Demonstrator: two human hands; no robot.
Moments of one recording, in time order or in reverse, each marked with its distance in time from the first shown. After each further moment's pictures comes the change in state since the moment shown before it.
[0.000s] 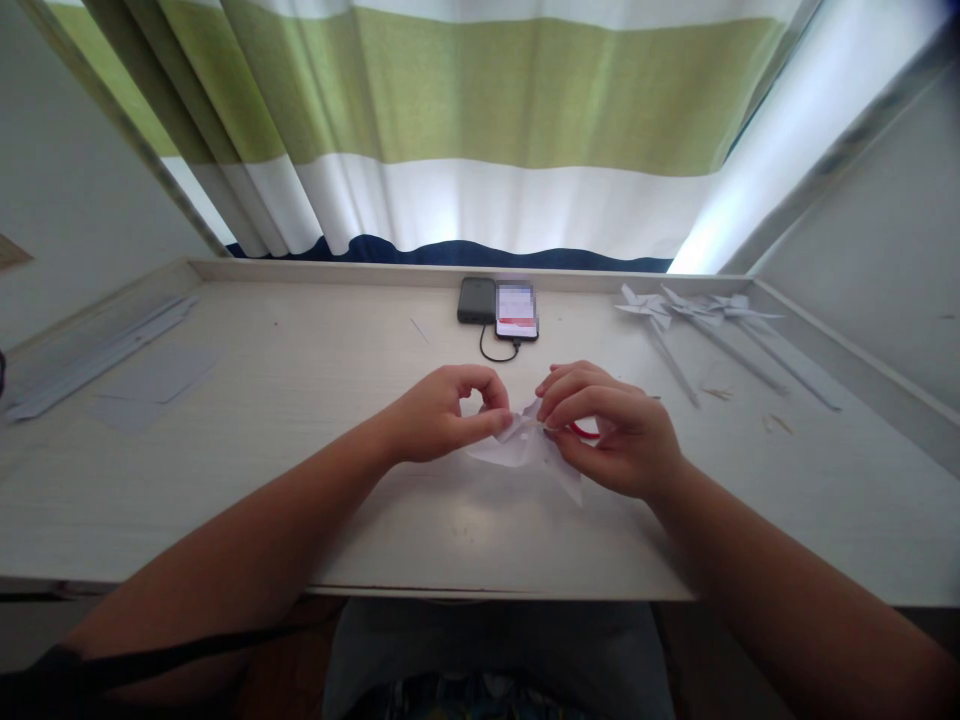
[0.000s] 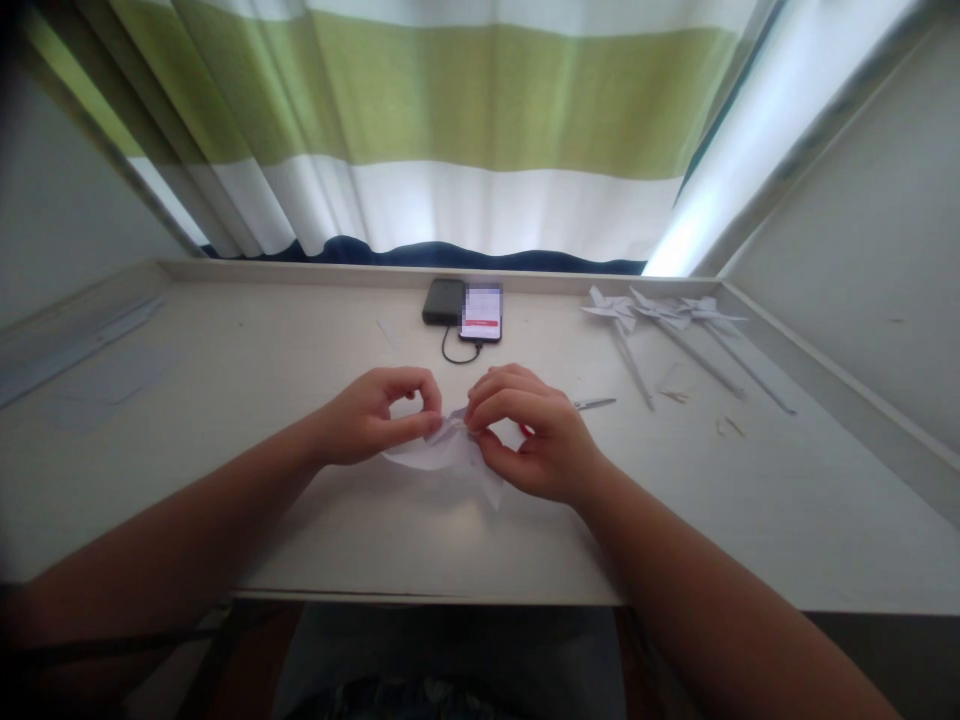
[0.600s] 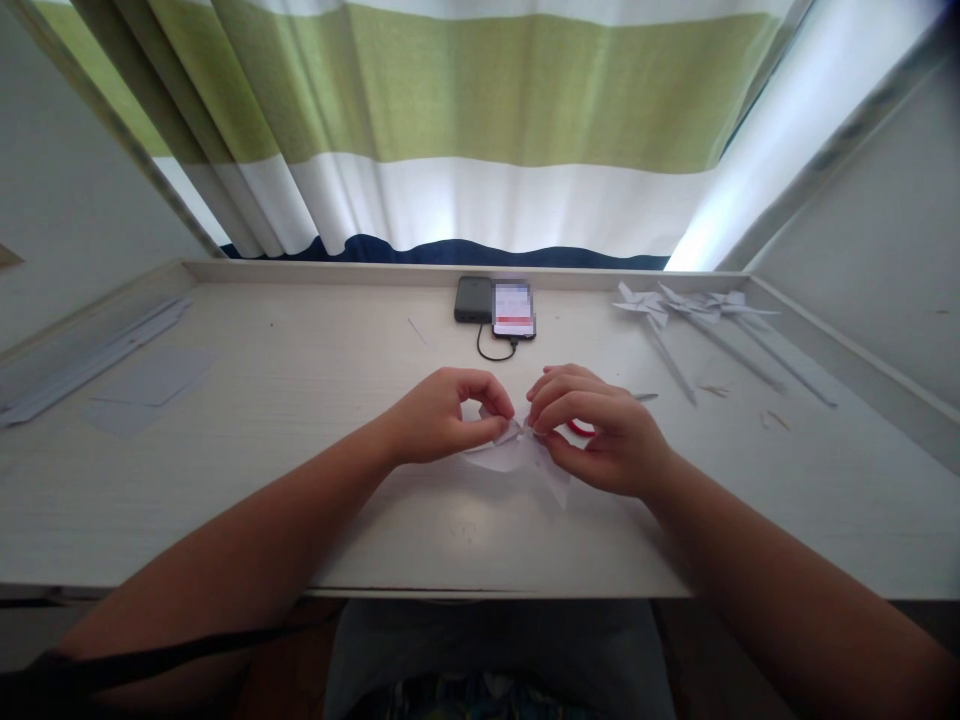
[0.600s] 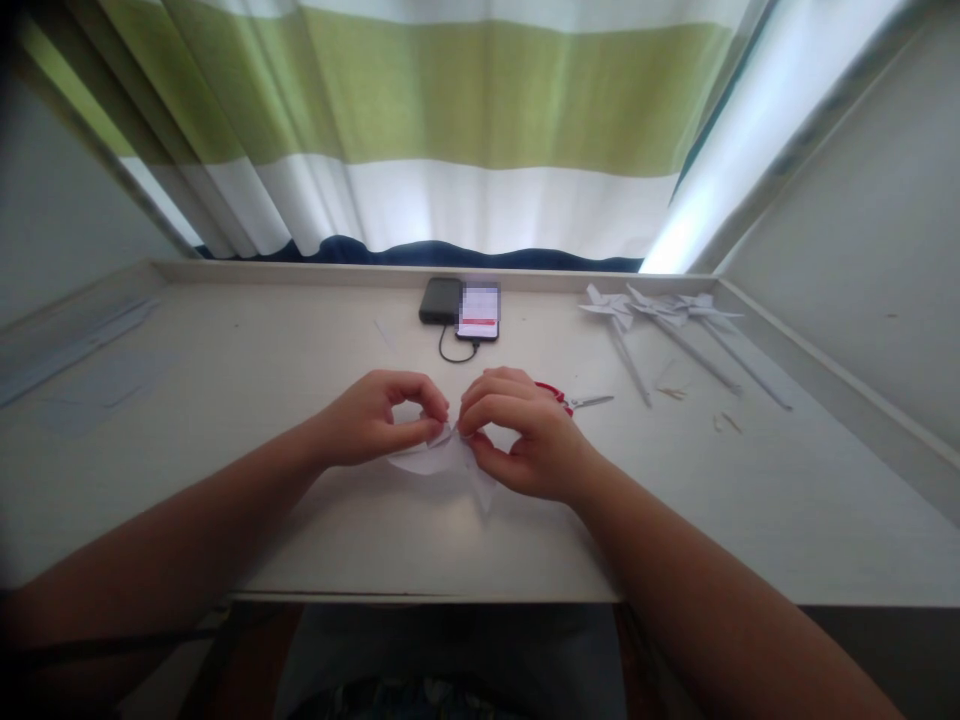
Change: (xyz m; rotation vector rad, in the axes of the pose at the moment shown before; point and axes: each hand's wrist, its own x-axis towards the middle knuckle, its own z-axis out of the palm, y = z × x) left_hand 0.001 -0.003 0.006 -0.092 -0.011 -0.019; right_hand 0.000 0.001 0.001 -0.063 -0.092 0.004
